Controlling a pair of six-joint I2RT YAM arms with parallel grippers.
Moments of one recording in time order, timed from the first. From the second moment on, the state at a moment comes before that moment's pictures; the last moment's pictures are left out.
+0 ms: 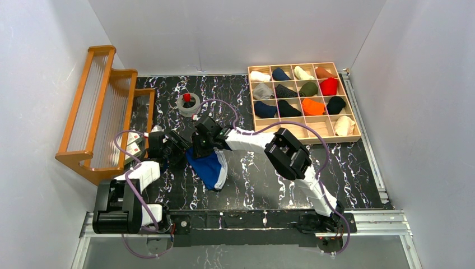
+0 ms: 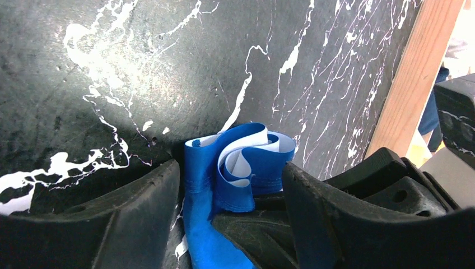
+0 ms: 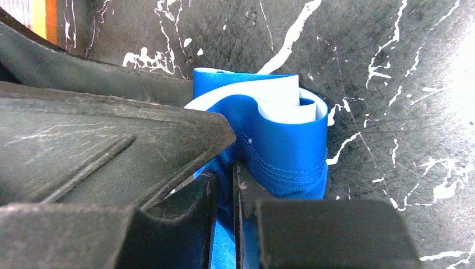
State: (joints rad) left arm -0.02 1.25 0.39 0.14 0.20 -0.83; right arm 1.03 2.32 1.77 -0.26 -0.24 0.65
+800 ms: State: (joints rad) left arm -0.02 1.35 0.44 0.08 0.21 -0.72; right arm 1.03 2.12 1.69 -0.36 -0.21 0.49
